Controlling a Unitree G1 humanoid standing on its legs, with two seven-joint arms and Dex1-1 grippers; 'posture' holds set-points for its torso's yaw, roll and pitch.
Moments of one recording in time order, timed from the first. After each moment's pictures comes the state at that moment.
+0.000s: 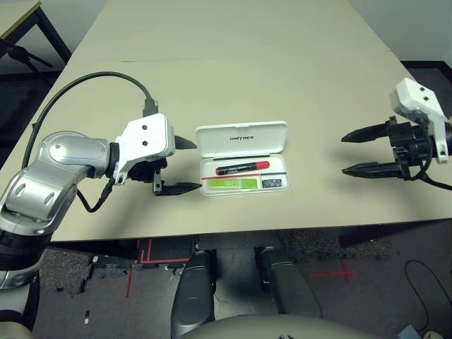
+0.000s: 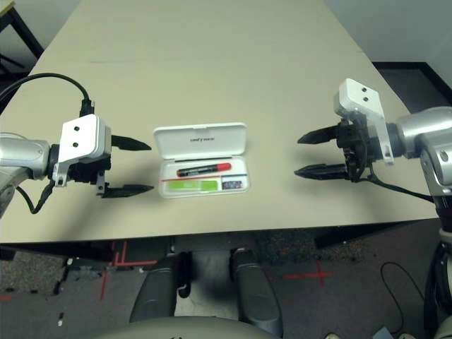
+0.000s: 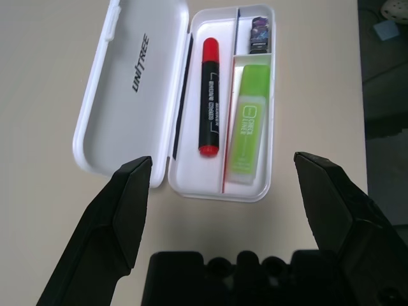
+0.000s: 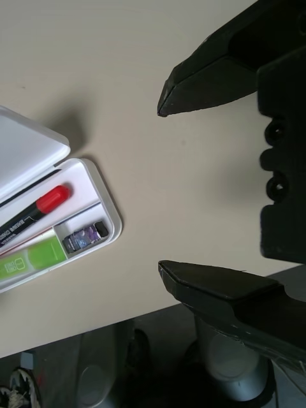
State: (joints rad) left arm -0.40 1.00 -0.04 -0.37 -0.39 0.55 -1.14; right arm -0.44 -1.03 -0.08 -0.02 0.39 0.59 1.45
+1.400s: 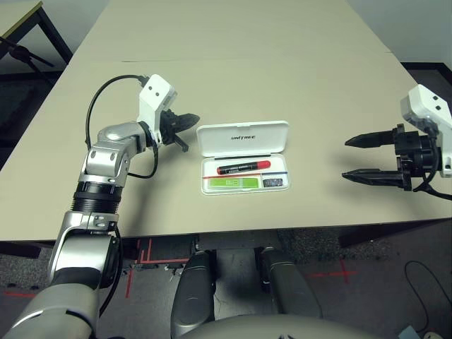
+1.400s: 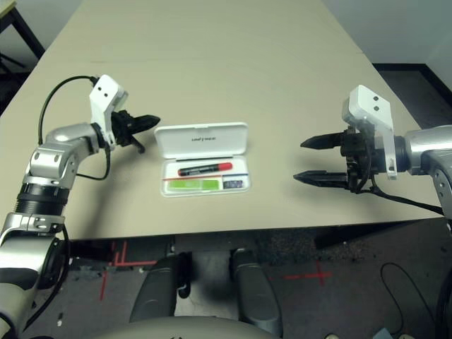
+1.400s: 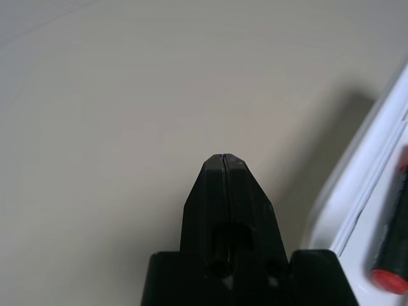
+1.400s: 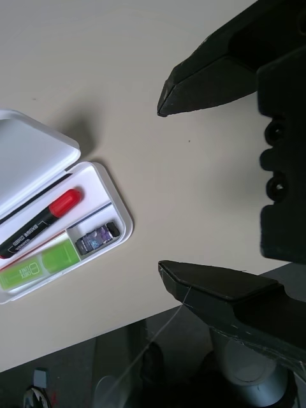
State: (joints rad) left arm -0.68 0.52 -0.03 0.23 -0.25 0.52 -0.83; right arm -0.39 -1.08 -0.10 -0.11 0.48 0.63 1.34
